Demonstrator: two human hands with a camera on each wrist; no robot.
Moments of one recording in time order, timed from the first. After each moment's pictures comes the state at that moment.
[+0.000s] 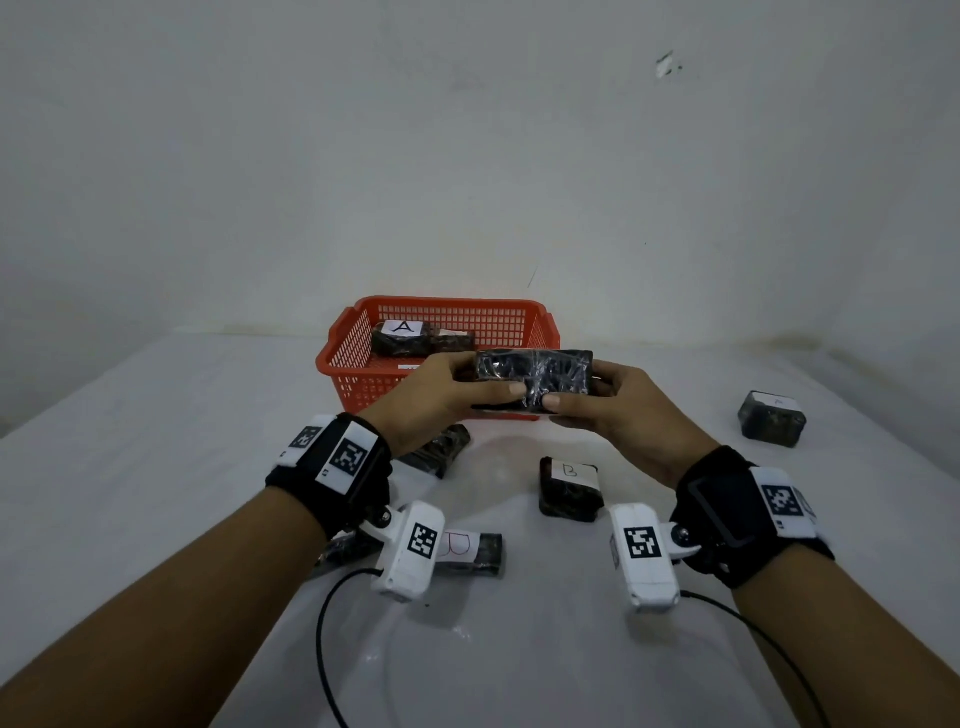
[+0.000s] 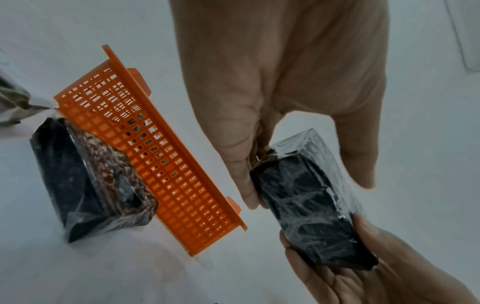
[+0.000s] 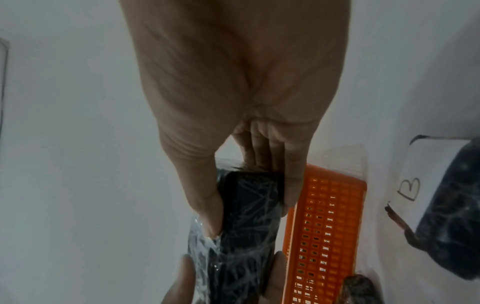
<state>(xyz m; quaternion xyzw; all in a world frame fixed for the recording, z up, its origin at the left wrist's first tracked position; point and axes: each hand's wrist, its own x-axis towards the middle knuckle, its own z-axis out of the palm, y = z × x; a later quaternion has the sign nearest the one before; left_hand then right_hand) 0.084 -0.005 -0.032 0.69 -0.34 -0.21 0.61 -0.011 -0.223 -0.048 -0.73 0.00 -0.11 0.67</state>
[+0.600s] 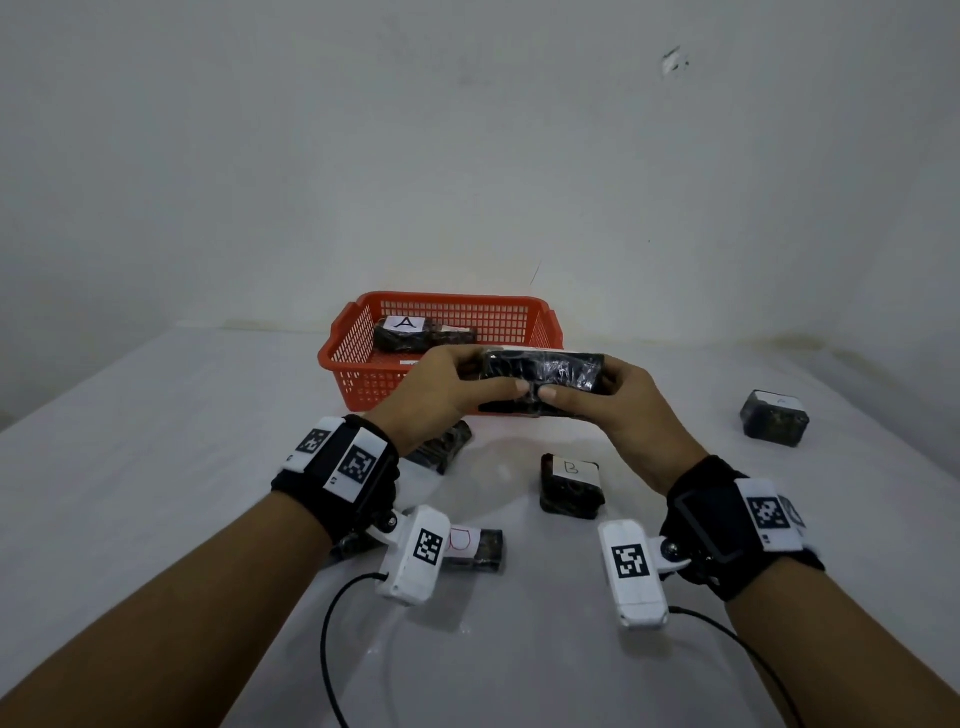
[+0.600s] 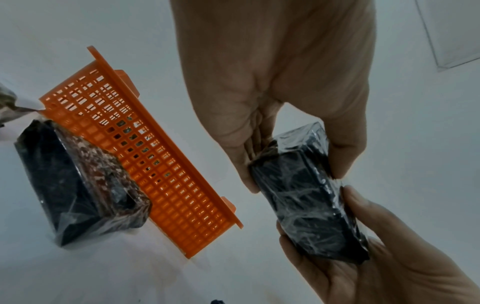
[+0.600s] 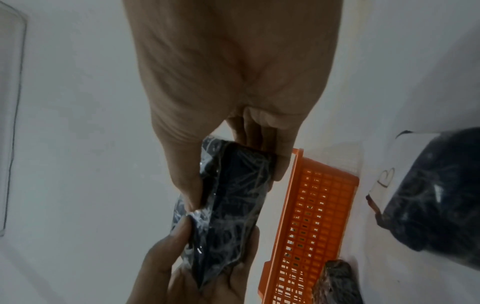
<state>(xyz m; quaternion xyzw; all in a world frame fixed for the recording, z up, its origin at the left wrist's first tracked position) 0.074 -0.005 -0.029 0.72 -0.35 -0.13 0.59 -0.018 -0.211 -0.050 -0.74 -0.01 -0.18 0.65</state>
